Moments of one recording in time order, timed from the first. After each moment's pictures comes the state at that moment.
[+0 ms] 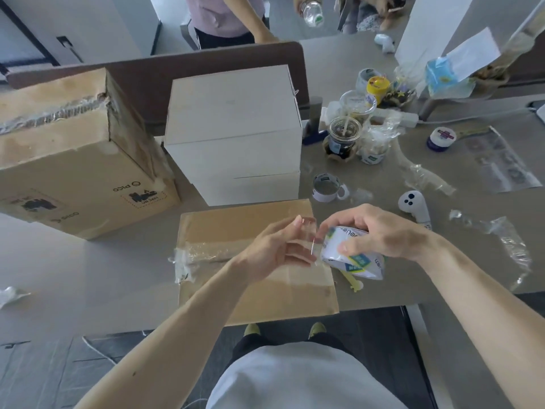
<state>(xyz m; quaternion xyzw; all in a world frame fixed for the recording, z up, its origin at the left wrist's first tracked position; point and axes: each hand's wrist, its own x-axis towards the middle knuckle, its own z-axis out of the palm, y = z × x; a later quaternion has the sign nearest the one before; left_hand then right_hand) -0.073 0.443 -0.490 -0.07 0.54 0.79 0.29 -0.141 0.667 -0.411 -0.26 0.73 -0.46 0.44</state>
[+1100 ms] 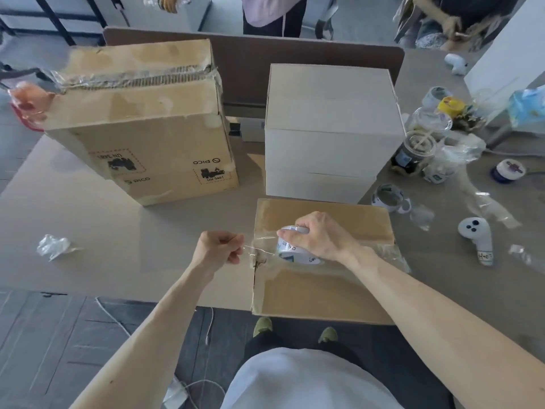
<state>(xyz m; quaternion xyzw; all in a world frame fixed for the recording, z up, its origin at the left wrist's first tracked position) 0.024 0.210 -0.564 -0.36 0.69 0.62 0.03 -0.095 0.429 -0.489 -0.31 0.86 -0.31 0.26</state>
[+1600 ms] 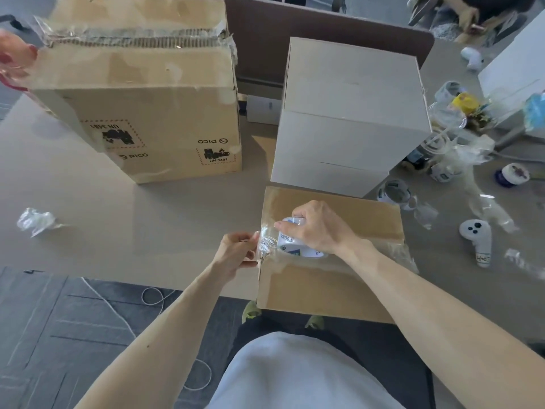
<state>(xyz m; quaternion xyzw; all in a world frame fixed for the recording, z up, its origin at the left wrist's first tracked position) 0.020 0.235 -0.611 -0.40 0.58 0.70 0.12 -0.091 0.395 -0.489 -0.33 0.88 -0.27 0.23</state>
